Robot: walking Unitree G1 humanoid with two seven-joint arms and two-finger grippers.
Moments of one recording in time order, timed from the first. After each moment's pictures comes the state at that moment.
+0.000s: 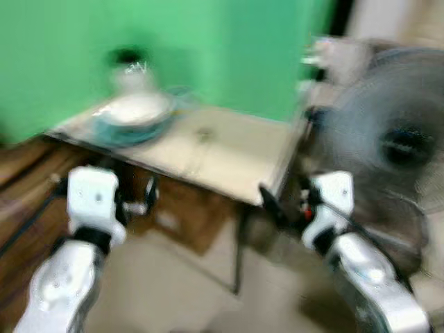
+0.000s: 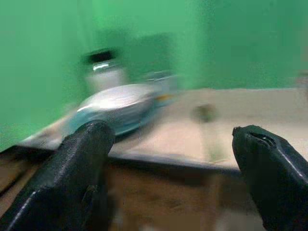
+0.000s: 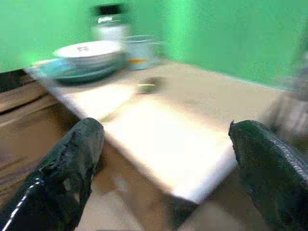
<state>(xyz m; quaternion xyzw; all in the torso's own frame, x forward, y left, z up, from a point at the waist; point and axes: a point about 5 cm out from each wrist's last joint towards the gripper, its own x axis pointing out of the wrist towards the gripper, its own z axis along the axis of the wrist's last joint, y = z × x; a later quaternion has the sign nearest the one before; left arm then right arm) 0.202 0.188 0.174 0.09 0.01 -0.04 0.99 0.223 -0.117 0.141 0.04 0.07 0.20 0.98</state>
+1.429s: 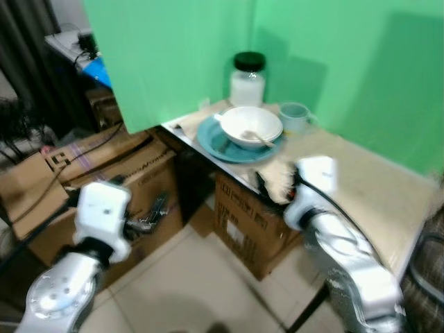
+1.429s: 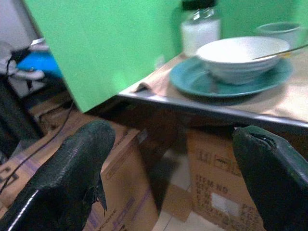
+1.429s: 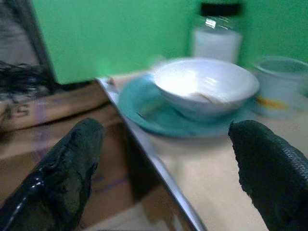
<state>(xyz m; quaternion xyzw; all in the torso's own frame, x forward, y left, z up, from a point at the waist) 0.193 0.183 0.157 0.10 0.06 -0.11 0.99 0.255 -0.103 0.148 0.02 0.07 0.16 0.98</state>
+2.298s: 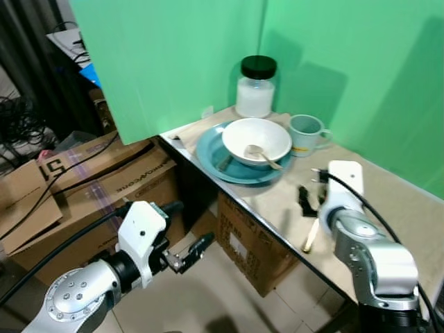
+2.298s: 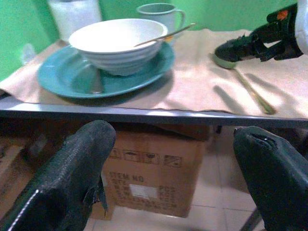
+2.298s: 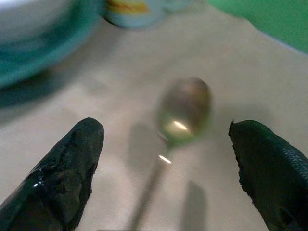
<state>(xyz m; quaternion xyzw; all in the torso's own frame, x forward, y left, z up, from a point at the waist) 0.178 0.147 0.146 0.06 0.11 -0.35 0.93 0.262 -0.171 0.121 -0.03 0.28 -0.08 0.96</state>
